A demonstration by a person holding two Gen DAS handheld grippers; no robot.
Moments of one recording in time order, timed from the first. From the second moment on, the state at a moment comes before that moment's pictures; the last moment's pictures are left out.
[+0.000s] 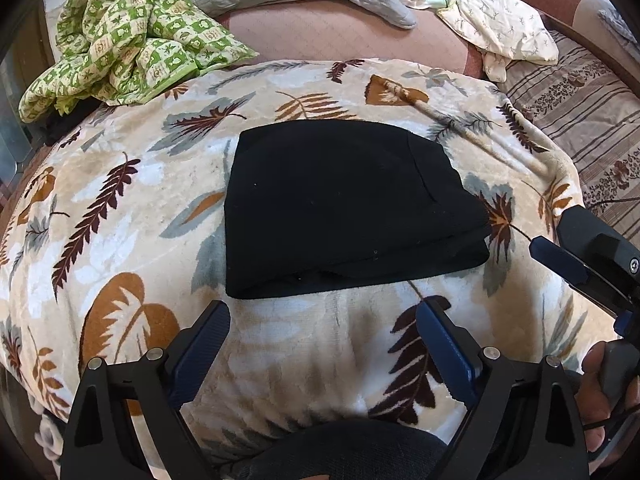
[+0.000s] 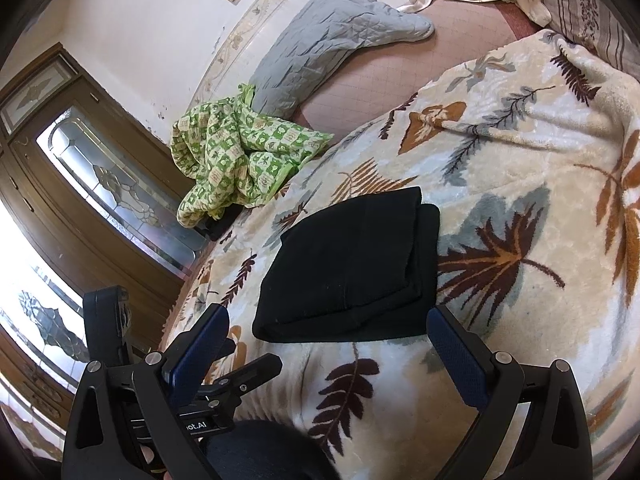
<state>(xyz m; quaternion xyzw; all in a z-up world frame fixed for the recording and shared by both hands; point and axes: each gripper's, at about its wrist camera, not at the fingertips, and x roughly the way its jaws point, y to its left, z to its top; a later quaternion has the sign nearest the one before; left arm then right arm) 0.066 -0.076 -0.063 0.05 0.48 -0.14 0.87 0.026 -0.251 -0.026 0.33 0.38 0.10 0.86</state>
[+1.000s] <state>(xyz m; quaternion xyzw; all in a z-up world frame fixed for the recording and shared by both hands) 0.082 -0.081 -0.071 0.05 0.49 -0.14 0.86 0.026 -0.262 -0.032 0.35 0.38 0.10 0.85</state>
